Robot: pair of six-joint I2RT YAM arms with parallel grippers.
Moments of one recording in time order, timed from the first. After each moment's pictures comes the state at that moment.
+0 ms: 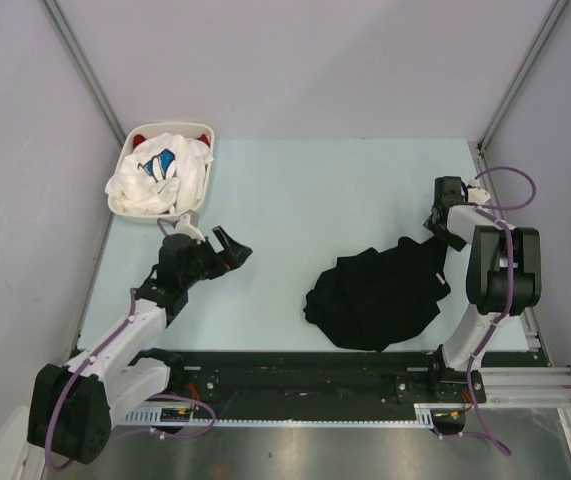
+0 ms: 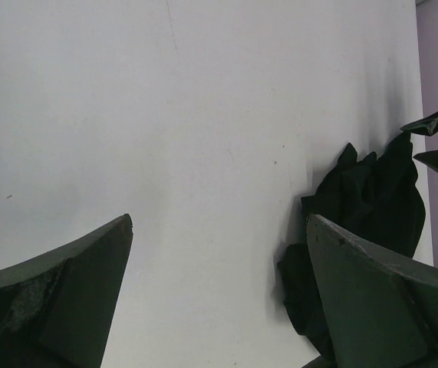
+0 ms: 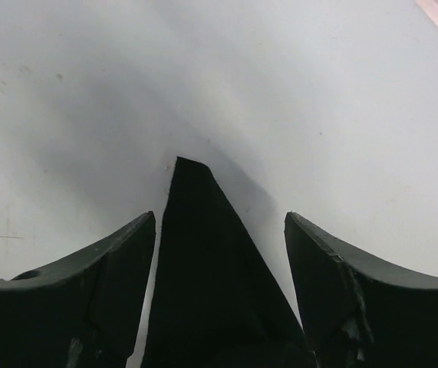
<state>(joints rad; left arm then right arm) -0.29 0.95 0.45 0.04 0.17 -0.70 -0.06 1.81 1.11 -0.34 0.49 0.62</state>
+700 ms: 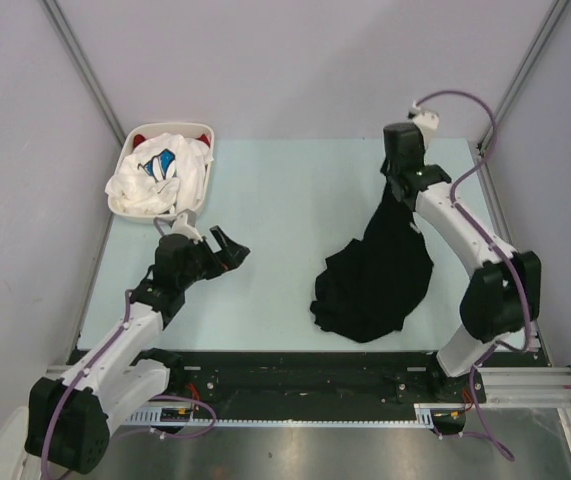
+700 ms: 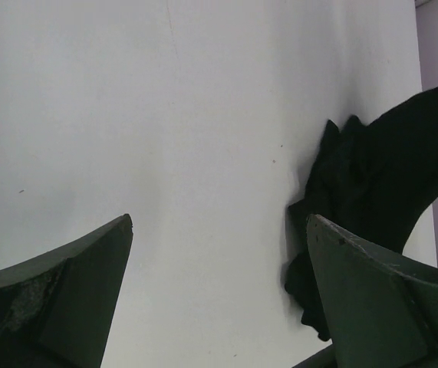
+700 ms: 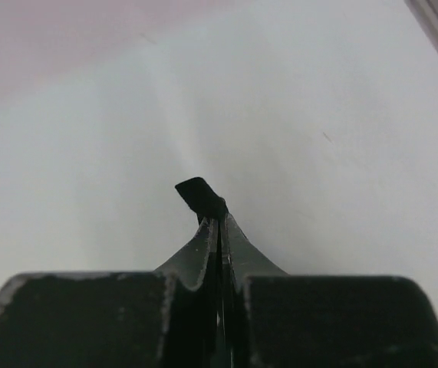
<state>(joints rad) -0.29 0.91 0.46 -0.03 0.16 -0.68 0.28 1.69 1.41 -0.34 0.55 0.48</state>
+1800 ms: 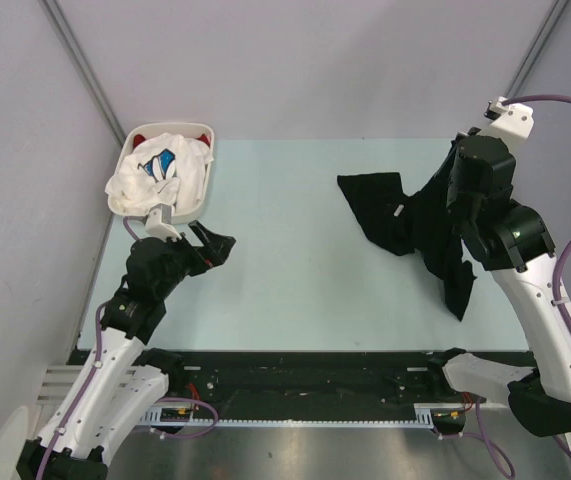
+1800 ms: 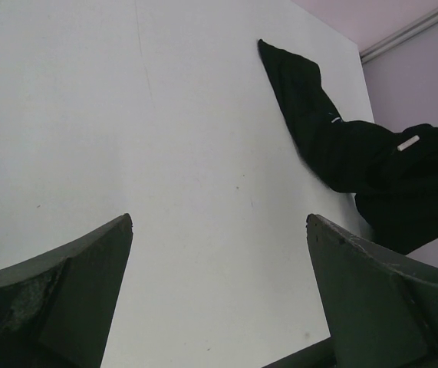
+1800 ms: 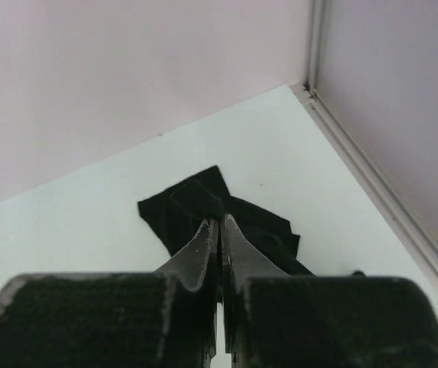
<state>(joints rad) -0.29 0.64 0.62 -0.29 0.08 -0.67 0.45 1.13 1.58 -0.69 0.77 0.35</state>
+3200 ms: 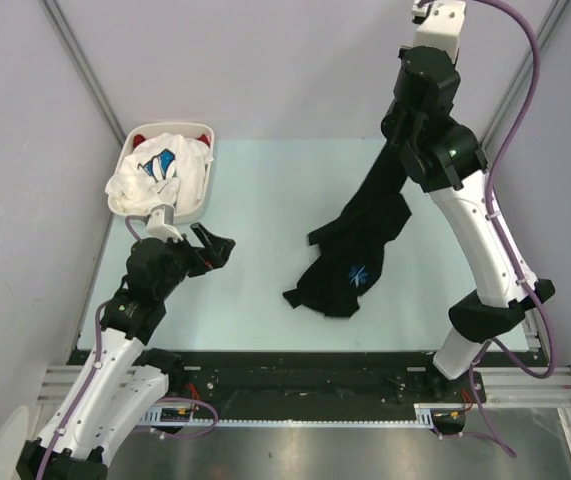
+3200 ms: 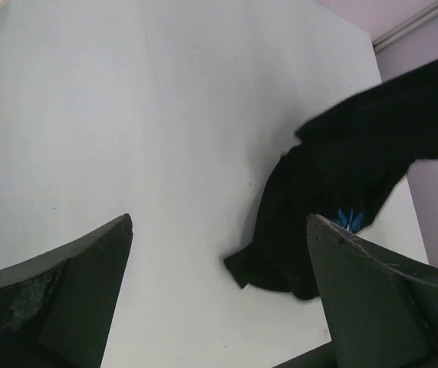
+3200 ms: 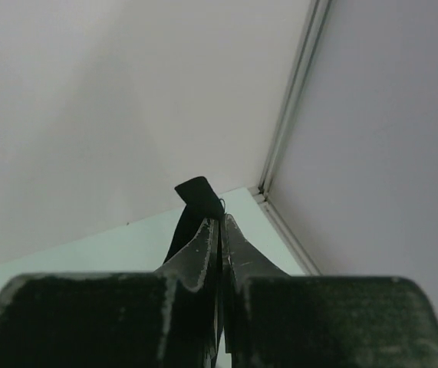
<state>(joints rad) -0.29 0.63 0.62 -0.30 0.08 -0.61 0.62 1.69 2.31 -0.46 1.08 -0.23</state>
